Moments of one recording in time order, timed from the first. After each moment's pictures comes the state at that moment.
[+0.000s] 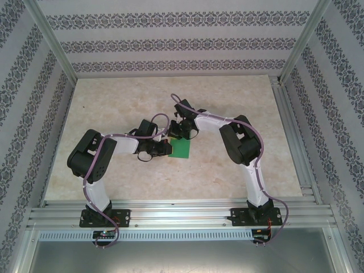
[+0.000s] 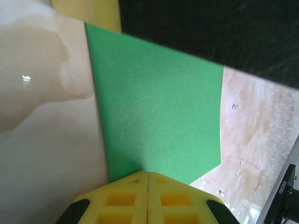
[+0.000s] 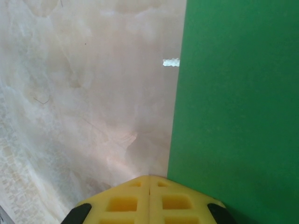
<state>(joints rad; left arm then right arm) -0.46 1.84 0.85 -0.01 0.63 -0.55 0.59 2.23 1.56 -0.42 -0.44 0.74</state>
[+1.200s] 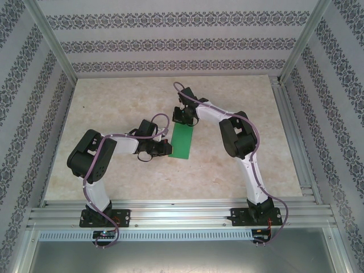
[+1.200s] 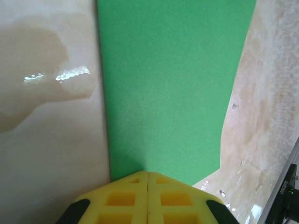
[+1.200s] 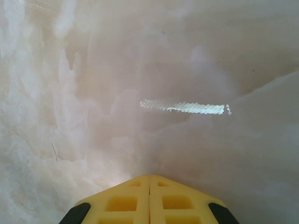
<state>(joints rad) -0.46 1.83 0.84 -0.01 0.63 -0.54 0.51 2.37 1.83 -0.49 -0.26 0.62</state>
